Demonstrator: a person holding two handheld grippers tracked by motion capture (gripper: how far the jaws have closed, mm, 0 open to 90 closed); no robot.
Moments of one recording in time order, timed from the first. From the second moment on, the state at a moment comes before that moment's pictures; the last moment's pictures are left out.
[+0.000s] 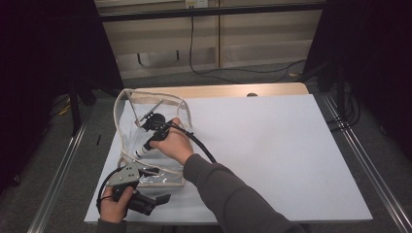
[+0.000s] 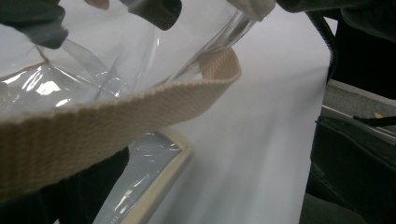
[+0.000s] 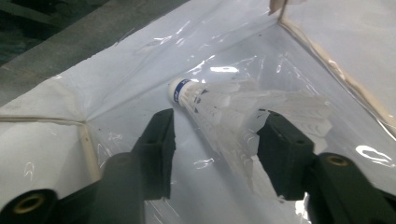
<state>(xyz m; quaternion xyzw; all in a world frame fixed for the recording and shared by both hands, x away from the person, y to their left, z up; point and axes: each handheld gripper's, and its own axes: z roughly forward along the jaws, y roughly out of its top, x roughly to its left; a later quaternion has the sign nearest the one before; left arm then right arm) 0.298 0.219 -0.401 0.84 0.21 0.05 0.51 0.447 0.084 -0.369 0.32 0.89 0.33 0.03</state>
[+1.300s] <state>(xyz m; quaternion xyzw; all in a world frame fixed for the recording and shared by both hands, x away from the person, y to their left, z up) 0.297 0.217 -0.400 0.84 0.21 0.05 0.50 0.431 0.064 -0.335 0.34 0.87 0.36 0.03</state>
